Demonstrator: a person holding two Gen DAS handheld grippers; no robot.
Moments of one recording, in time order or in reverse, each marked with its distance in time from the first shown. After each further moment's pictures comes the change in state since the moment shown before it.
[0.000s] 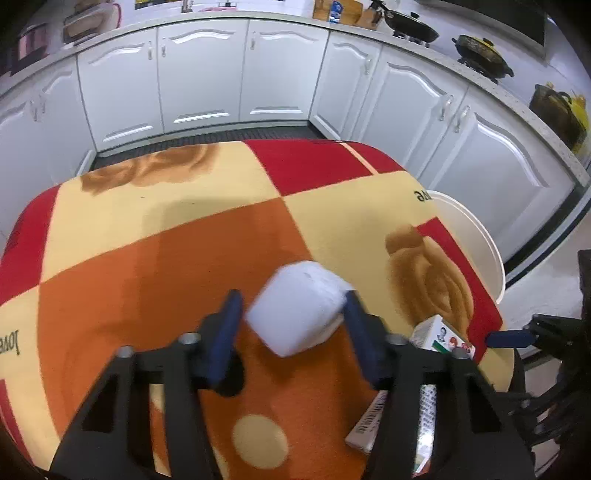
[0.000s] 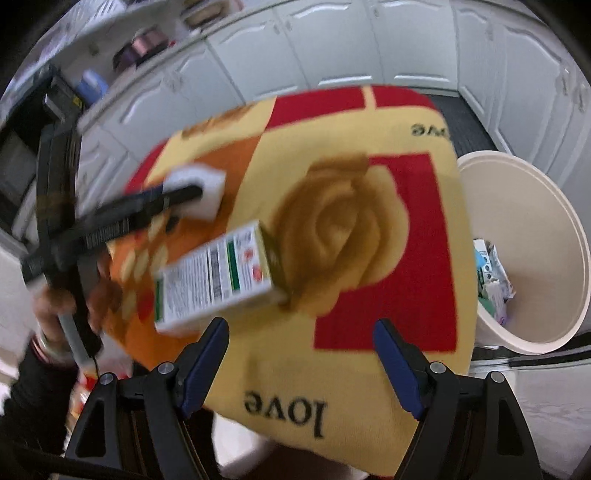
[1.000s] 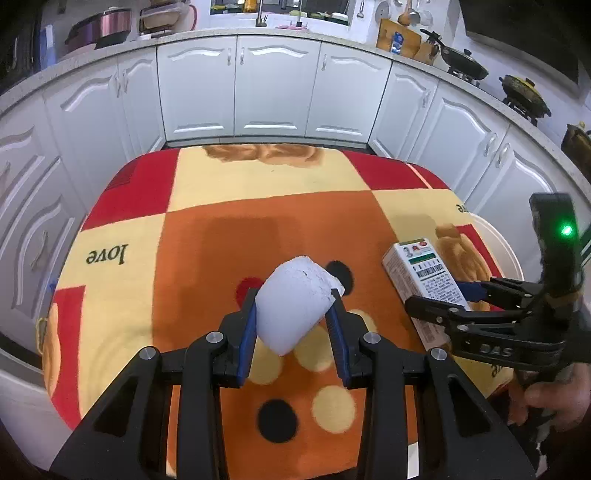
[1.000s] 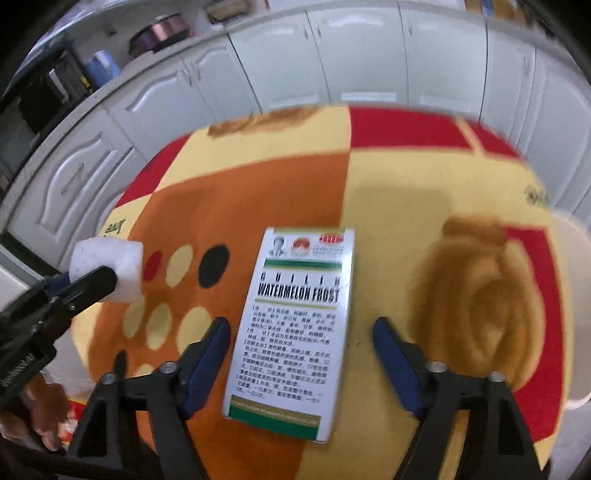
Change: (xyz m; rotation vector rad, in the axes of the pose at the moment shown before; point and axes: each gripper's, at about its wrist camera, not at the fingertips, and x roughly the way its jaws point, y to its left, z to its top) left arm -0.092 0.048 -0.067 -0.153 -0.093 0.180; right arm 0.054 0.086 0.055 -0.066 -0.095 -0.016
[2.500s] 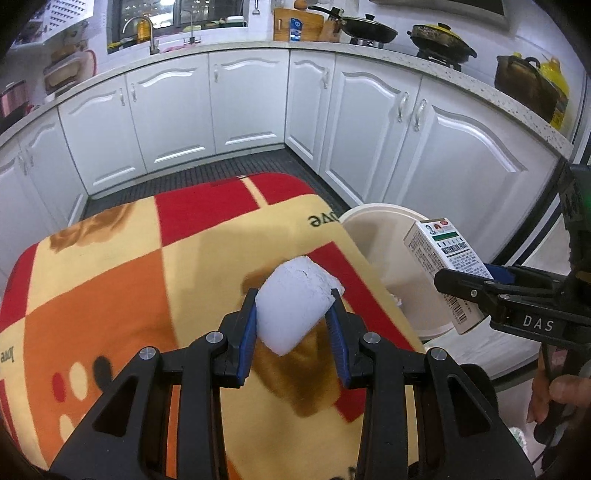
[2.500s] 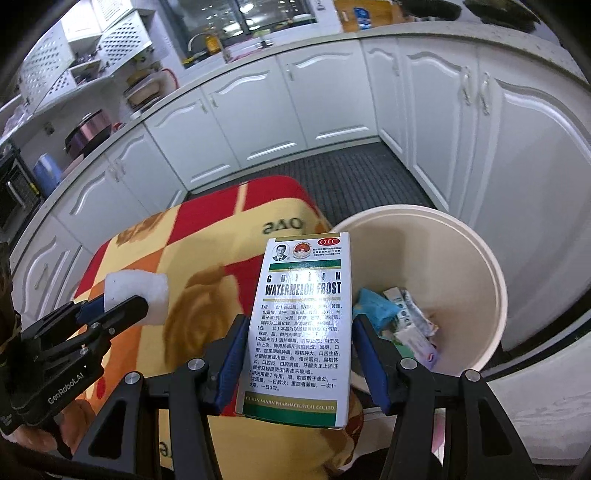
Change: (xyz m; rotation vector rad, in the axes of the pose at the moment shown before) left arm 0.053 -0.215 0.044 0.248 -0.011 -0.151; right arm -0.127 -0.192 -0.044 0.300 -0.206 -0.146
